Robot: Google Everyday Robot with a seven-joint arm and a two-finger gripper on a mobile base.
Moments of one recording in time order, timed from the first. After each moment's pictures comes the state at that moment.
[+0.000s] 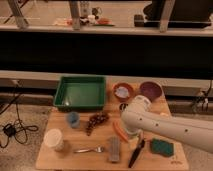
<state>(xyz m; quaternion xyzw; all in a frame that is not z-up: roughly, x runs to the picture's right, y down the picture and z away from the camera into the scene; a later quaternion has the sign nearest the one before) 0.114 0.238 0.747 -0.31 -0.04 -0.12 0.94</state>
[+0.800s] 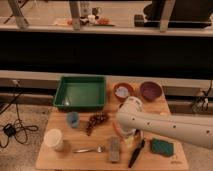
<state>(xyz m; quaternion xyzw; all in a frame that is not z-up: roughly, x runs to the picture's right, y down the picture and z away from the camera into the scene) 0.101 0.249 0.777 -0.32 -0.04 -0.14 0.94</state>
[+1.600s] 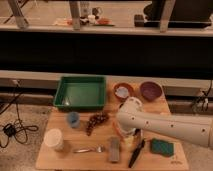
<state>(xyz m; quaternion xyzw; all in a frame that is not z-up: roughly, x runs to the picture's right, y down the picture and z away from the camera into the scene) 0.109 0.251 0.794 -0.32 -0.04 -0.13 0.94</state>
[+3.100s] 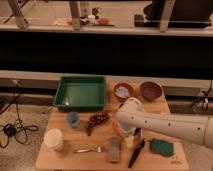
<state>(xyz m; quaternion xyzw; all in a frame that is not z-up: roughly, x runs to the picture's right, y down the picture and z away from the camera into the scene) 0.110 0.258 0.810 -0.33 -0.05 -0.16 0.93</state>
